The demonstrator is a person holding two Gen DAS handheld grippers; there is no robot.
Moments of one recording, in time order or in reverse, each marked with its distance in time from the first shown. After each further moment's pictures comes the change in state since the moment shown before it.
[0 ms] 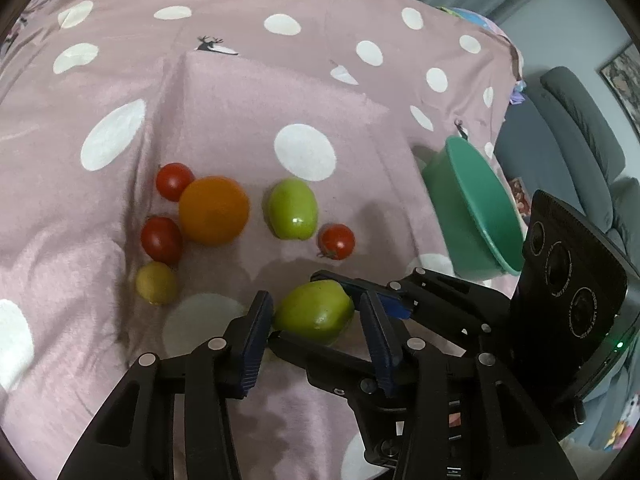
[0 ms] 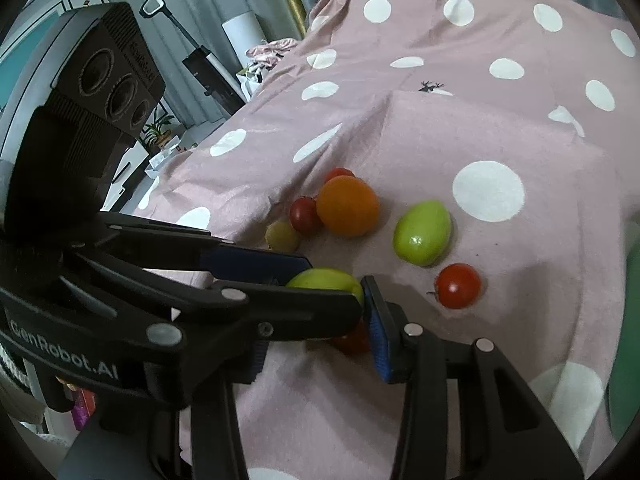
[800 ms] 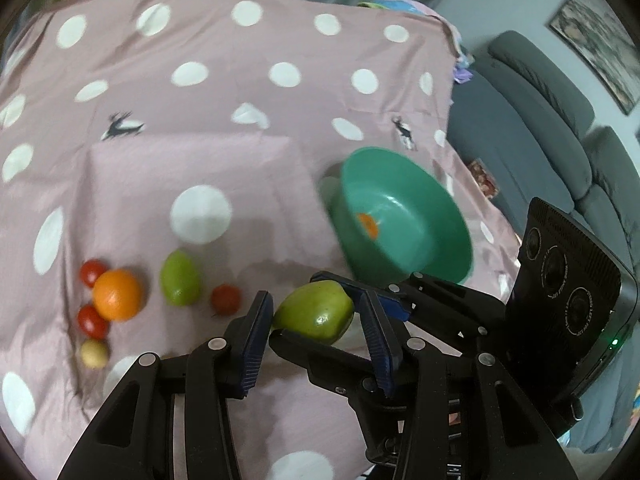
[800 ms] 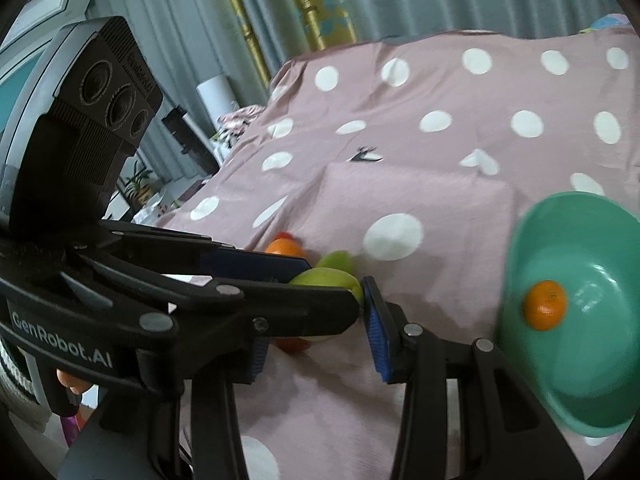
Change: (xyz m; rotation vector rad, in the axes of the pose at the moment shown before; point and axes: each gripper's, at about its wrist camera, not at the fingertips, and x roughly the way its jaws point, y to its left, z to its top) left arm 0.002 -0.105 0.030 0.212 -0.044 -0.031; right arm -0.091 -0.037 -0.003 0.067 -0.203 -0.103
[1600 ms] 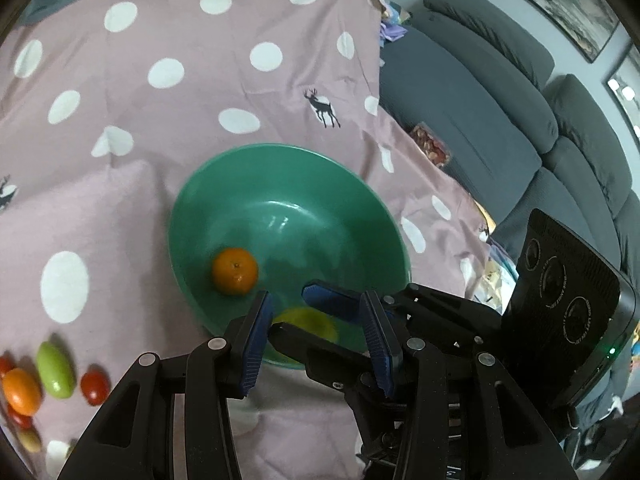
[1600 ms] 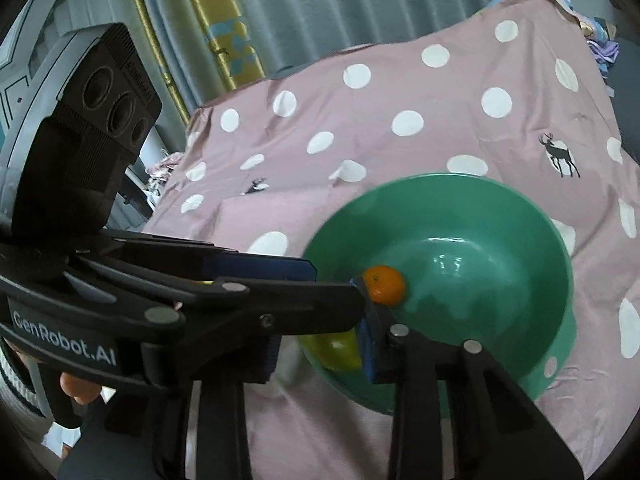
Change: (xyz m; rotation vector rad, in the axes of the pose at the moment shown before) left arm 0.081 -0.091 0.043 0.156 0.092 -0.139; right arm -0.071 -0.098 -0.019 0.168 -0.087 -0.191
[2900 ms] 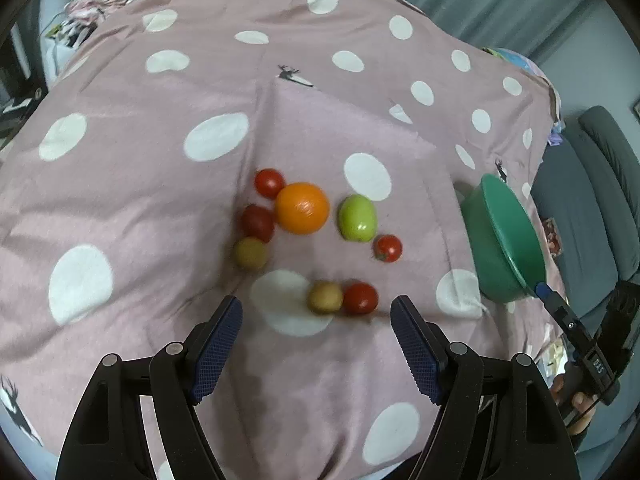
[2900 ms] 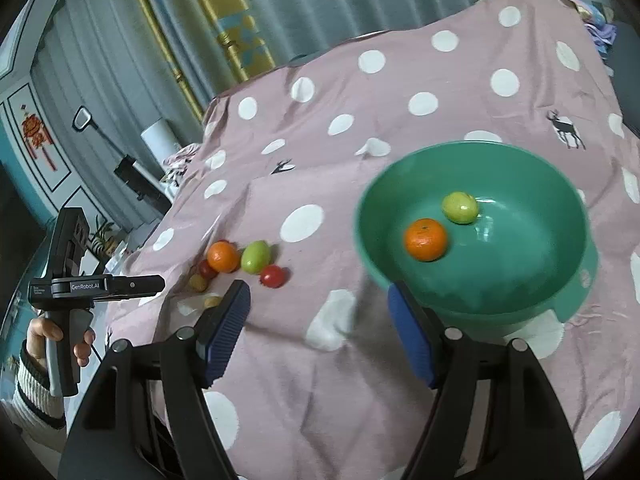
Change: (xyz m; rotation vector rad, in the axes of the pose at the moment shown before) left arm -0.149 0.153 -0.161 -0.495 -0.154 0.333; right arm -0.018 0.043 -0.029 0.029 0.035 0.046
